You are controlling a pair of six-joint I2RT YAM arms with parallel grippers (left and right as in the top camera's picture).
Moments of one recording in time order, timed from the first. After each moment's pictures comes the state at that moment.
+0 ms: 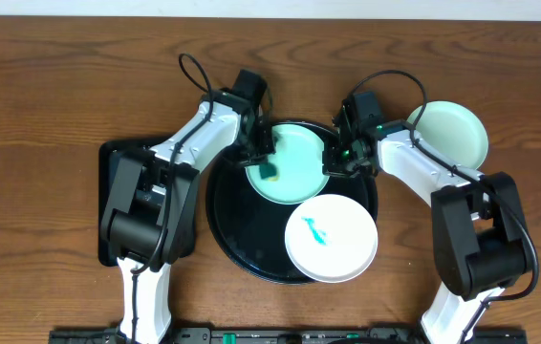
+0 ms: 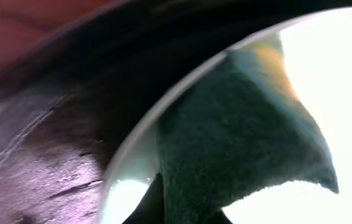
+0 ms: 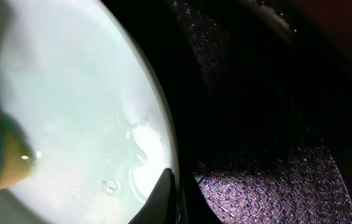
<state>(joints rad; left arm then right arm) -0.38 2.12 1.50 -0.82 0.24 -0.53 0.32 1.93 1.18 -0.55 -0.28 0.37</state>
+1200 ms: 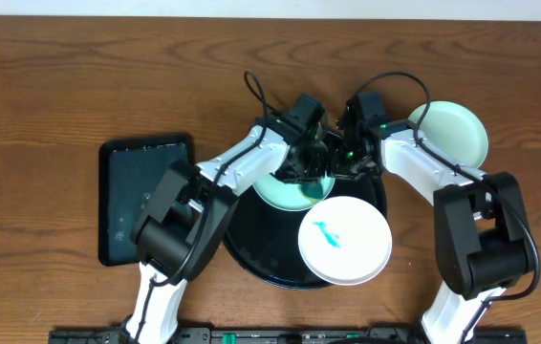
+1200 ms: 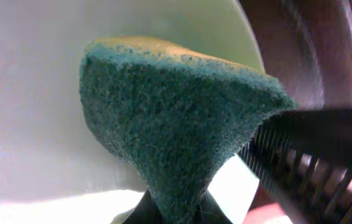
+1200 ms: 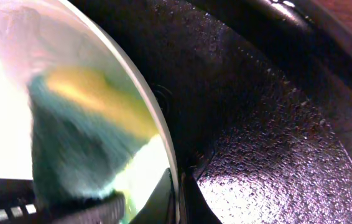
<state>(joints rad) -0.61 2.13 1.48 -0.61 0.38 -0.59 0.30 1.93 1.18 -0.58 -0.28 0.35</state>
